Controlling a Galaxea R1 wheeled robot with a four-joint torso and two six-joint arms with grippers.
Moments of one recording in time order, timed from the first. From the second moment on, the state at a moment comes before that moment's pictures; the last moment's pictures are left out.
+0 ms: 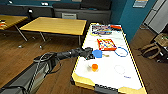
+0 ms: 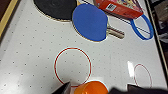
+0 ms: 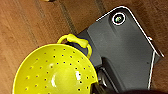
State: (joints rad) left arm 0.05 3.01 -2.05 0.37 0.74 -0.97; right arm -1.15 2.50 -1.92 -0.12 0.00 0.62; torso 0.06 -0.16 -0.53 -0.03
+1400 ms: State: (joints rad) left arm 0.12 3.13 -2.18 0.47 0.77 -0.97; right arm -1.15 2.52 -1.95 -0.12 -0.02 0.62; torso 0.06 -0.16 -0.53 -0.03
